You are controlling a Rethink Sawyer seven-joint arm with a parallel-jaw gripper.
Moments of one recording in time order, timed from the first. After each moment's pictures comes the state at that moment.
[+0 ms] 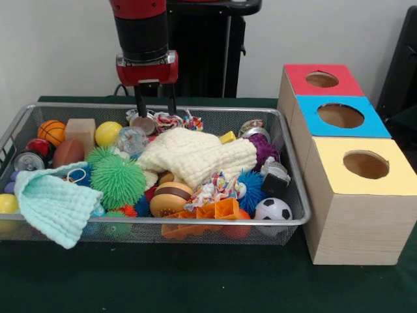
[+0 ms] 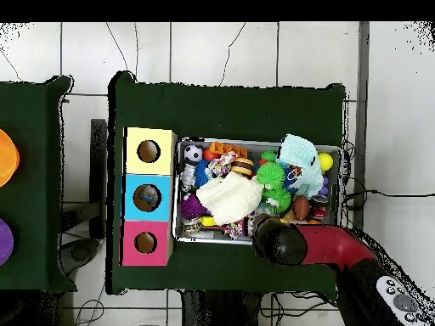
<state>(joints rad) -0.80 -0.69 0.39 1.96 -0.52 0.43 1.69</state>
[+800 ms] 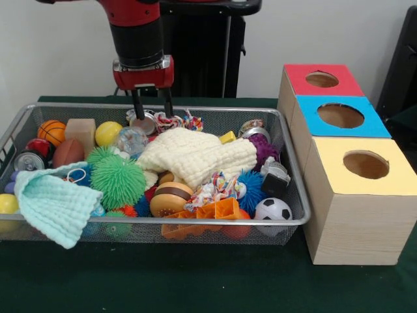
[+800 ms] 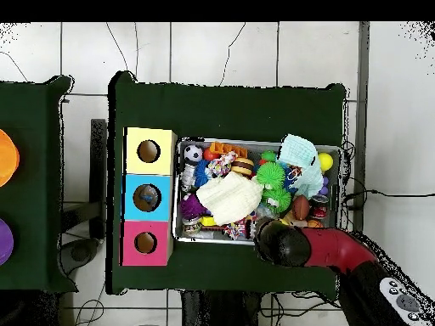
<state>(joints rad) -0.83 -0.66 0.38 1.96 -0.52 0.42 1.69</state>
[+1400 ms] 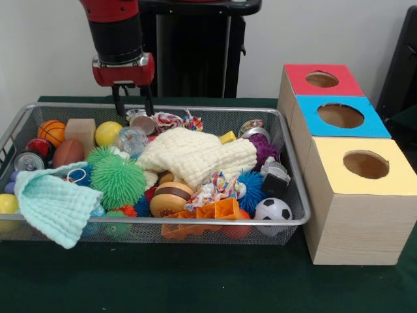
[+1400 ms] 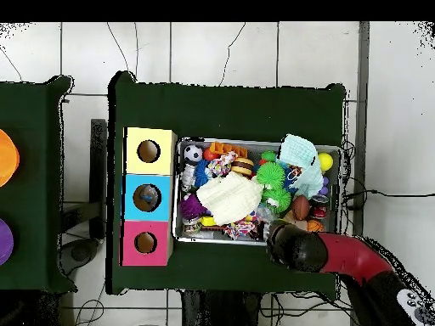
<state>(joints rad) -0.90 -0.66 0.38 1.96 -0.52 0.42 1.69</state>
